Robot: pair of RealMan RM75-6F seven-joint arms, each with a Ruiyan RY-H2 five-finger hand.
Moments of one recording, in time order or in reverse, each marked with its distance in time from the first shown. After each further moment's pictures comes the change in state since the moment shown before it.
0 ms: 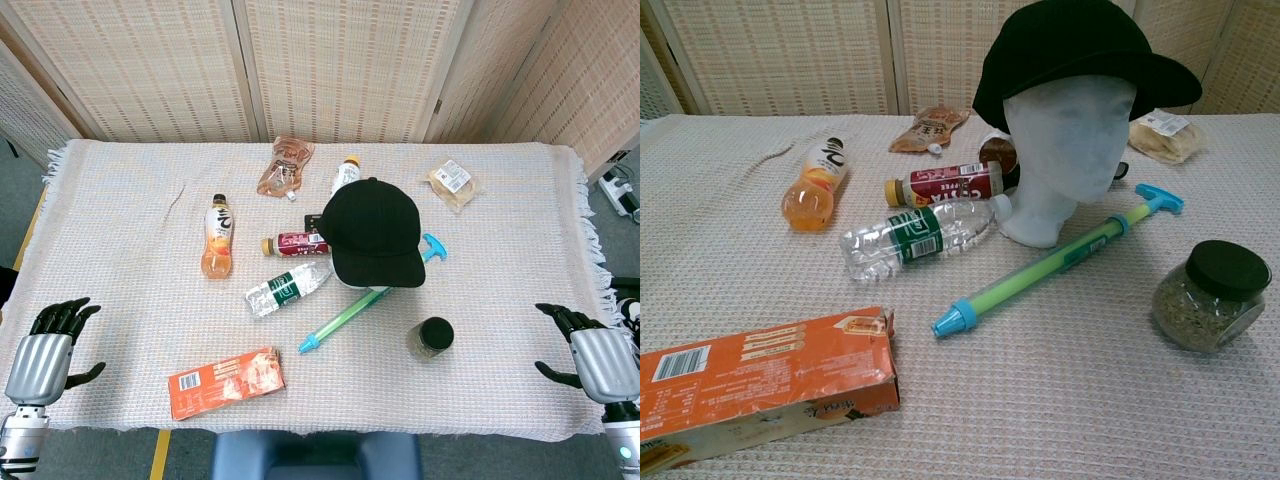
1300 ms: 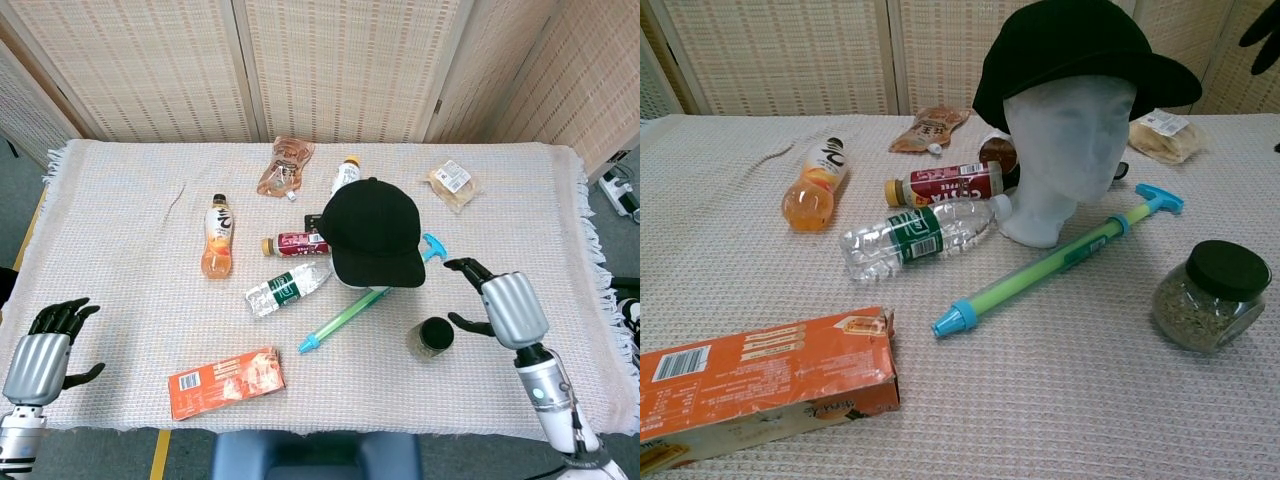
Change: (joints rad) left arm -0.001 0.028 0.003 -0.018 0.000 -0.009 -0.035; right arm 0.238 -0.138 0.182 -0.173 0.004 -0.114 -0.145
